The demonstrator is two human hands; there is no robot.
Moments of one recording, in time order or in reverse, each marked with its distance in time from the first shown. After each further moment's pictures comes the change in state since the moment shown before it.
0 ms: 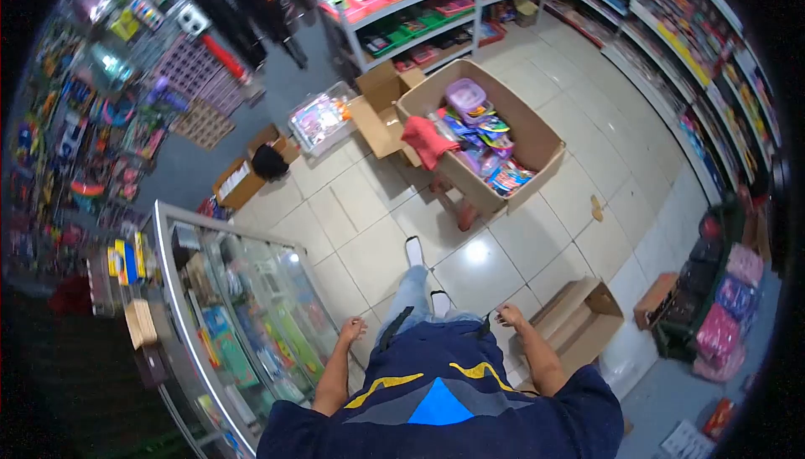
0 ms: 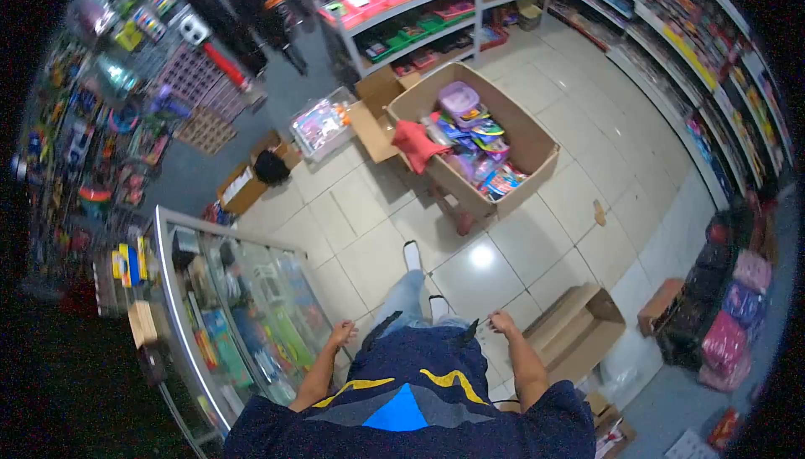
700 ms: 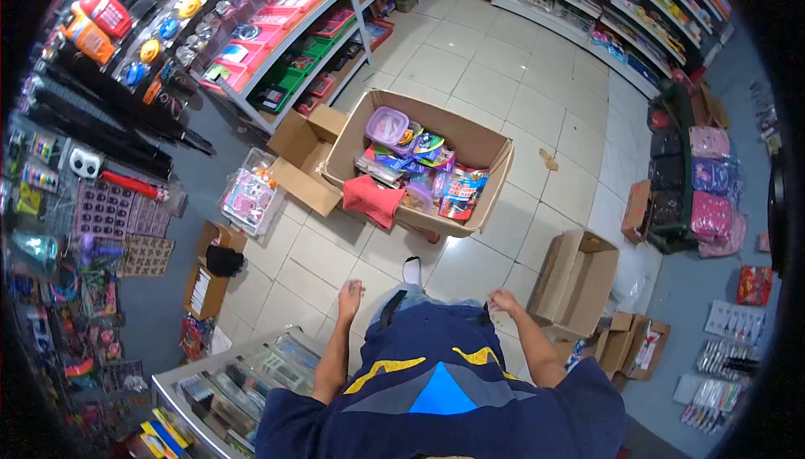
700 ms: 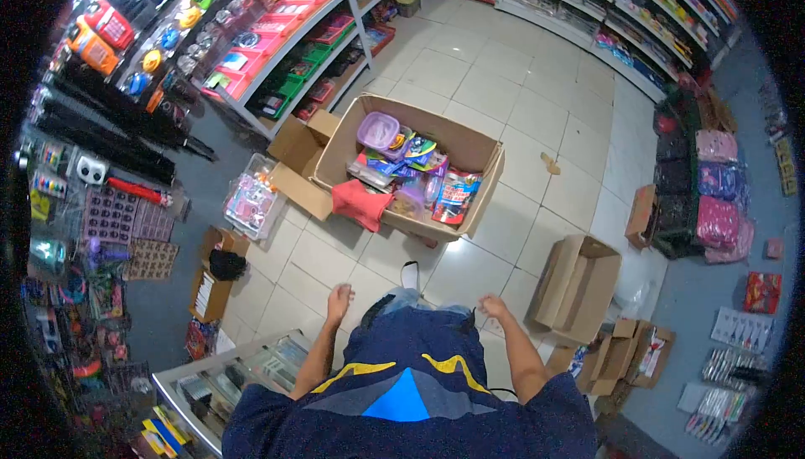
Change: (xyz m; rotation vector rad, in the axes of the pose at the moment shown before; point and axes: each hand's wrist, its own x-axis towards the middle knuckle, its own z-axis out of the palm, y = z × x) left_hand 0.153 0.312 0.024 0.256 -0.142 0.601; right_hand 0.032 -0.088 0.018 0.348 0.241 -0.004
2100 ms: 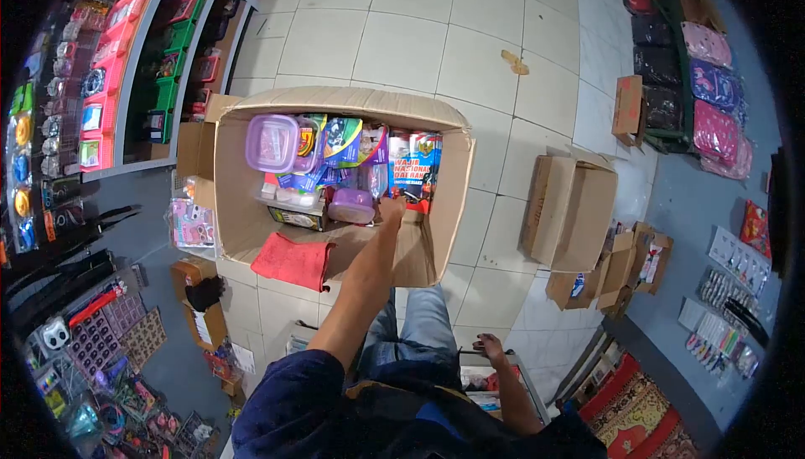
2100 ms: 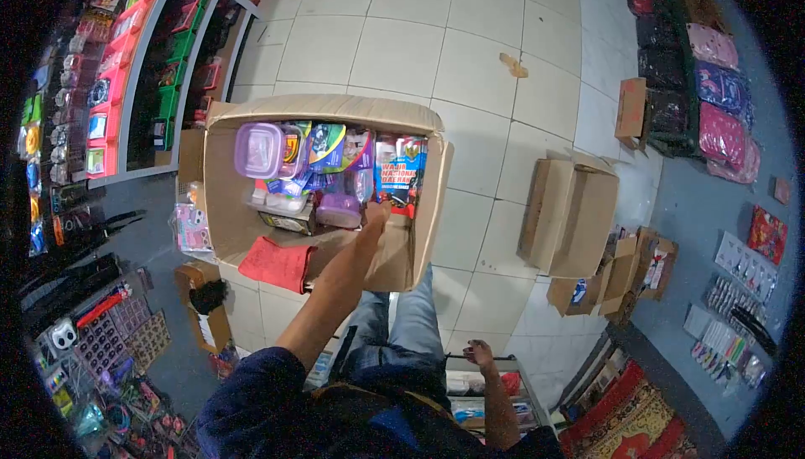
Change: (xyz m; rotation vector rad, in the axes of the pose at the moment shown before) left_hand 0.282 0.049 0.358 0.614 -0.207 -0.421; right_hand -0.081 0.091 0.067 0.810 0.189 0.533
